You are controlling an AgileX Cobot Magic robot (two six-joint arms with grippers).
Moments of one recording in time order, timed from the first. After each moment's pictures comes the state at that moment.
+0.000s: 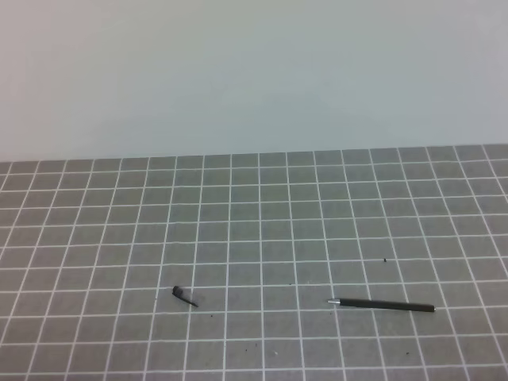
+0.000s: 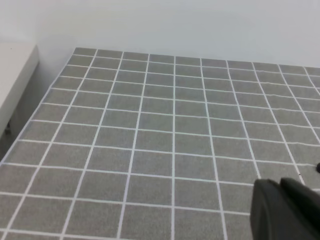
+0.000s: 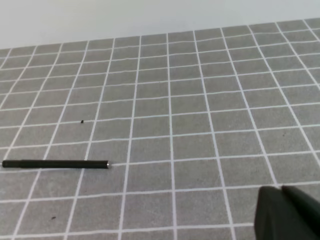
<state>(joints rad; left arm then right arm) -0.01 -0.01 0.04 -0.09 0.30 -0.10 0.01 -0.01 0.00 -0.02 0.31 0.00</state>
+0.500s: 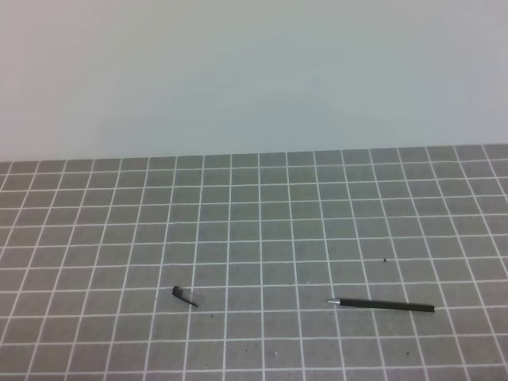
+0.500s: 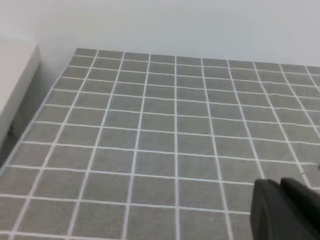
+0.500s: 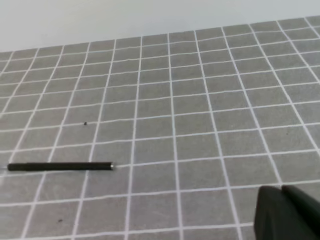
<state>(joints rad) -0.01 -0.01 0.04 -0.11 0.30 -0.11 0.01 -0.01 0.00 0.03 0.30 0.00</state>
